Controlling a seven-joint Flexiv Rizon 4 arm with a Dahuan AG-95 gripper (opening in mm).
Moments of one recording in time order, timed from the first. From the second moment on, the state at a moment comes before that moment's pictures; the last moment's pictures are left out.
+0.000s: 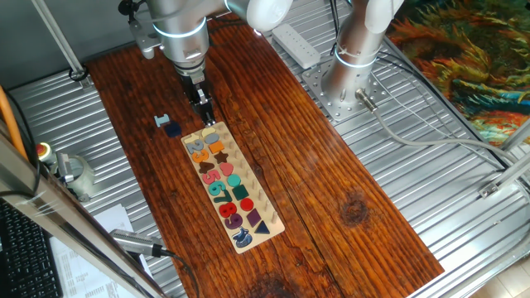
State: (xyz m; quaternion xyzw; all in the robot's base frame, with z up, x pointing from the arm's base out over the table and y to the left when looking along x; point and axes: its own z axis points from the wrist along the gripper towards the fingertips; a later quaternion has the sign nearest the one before) arm 0.500 0.000 0.170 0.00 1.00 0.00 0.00
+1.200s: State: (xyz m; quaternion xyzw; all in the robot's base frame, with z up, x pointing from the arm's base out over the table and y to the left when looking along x) arm 0.503 -0.004 0.160 -0.06 1.00 -0.03 -0.02
